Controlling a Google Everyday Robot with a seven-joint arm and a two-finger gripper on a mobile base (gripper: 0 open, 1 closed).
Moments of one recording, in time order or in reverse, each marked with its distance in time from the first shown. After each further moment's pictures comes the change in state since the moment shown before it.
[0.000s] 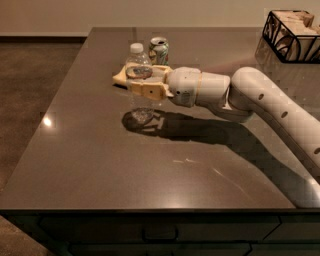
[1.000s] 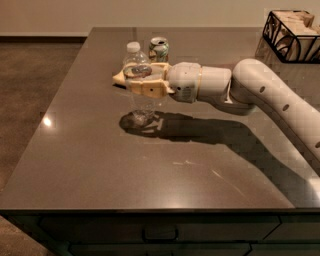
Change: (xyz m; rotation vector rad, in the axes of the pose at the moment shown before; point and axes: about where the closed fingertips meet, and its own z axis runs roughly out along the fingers) arm -0.010 0.003 -0.002 -0.030 0.033 -0.020
